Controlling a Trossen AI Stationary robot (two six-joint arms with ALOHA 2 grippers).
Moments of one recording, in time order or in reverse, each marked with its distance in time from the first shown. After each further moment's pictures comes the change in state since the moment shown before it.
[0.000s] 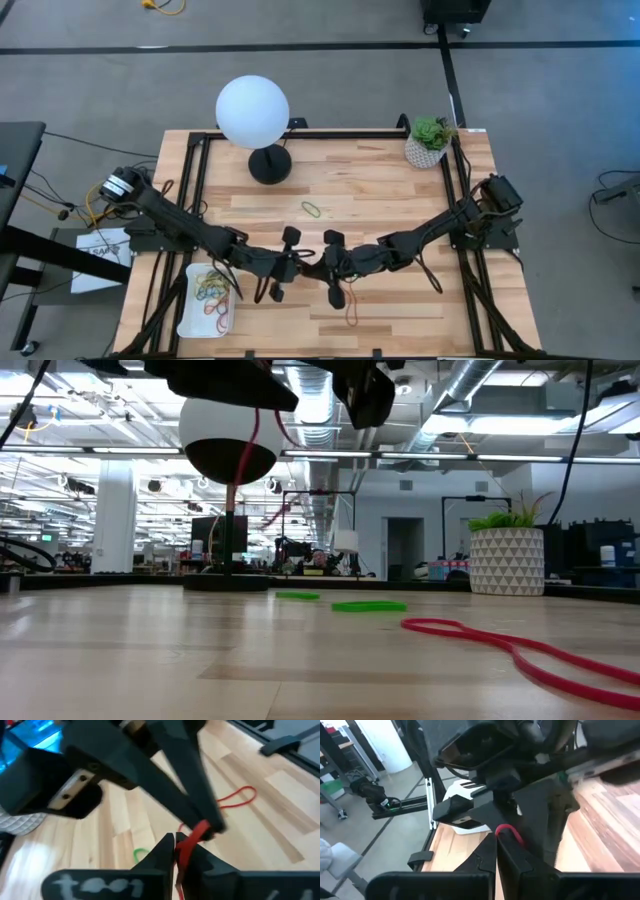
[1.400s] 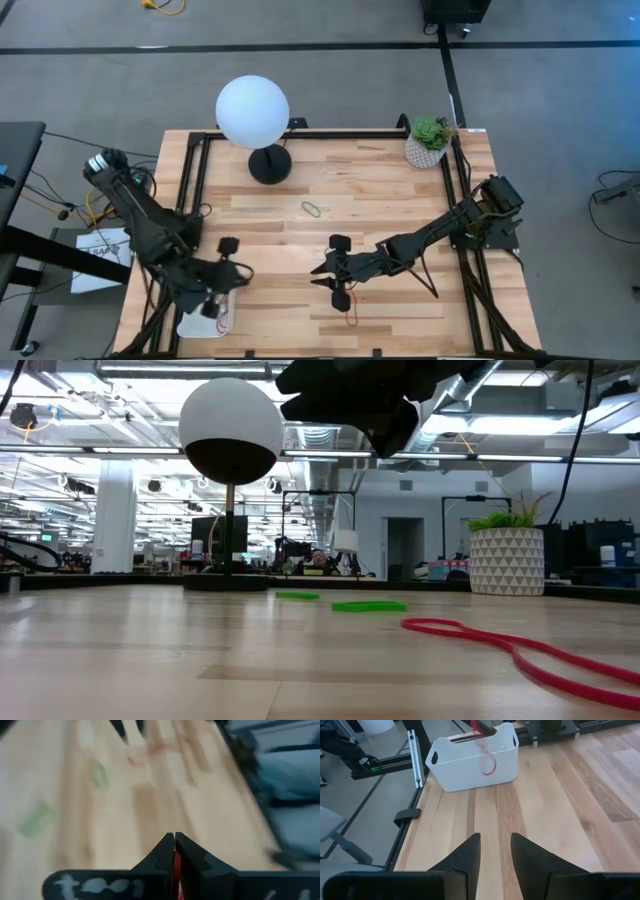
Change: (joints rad) left arm -0.404 -0.328 0.111 -0.840 -0.157 -0.716; right arm 0.024 0.000 0.000 -0.209 0.005 0.040
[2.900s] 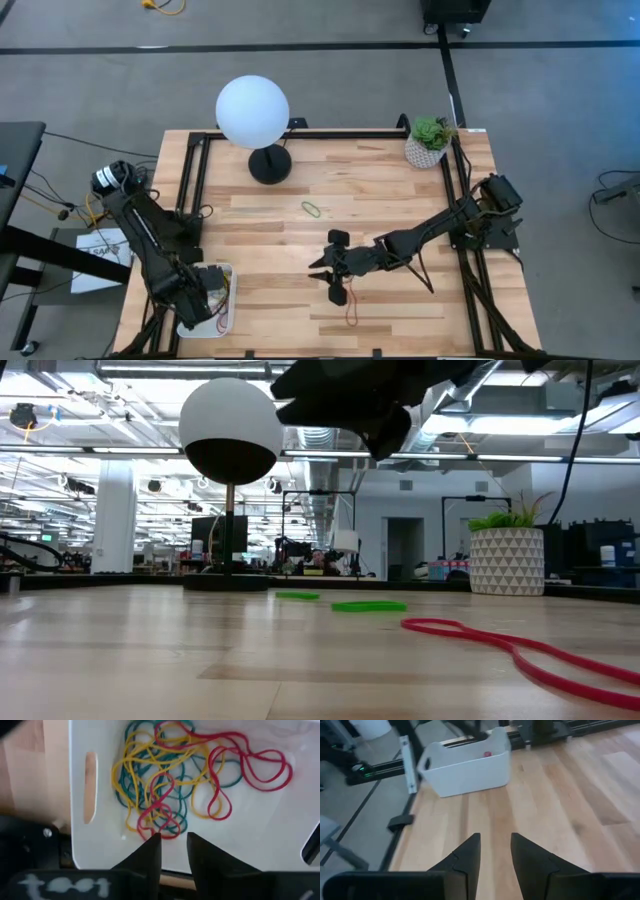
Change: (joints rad) left arm -0.131 0.204 0.000 -0.478 0.541 -0.721; right arm -0.042 0.000 0.000 0.010 -0.009 -0.001
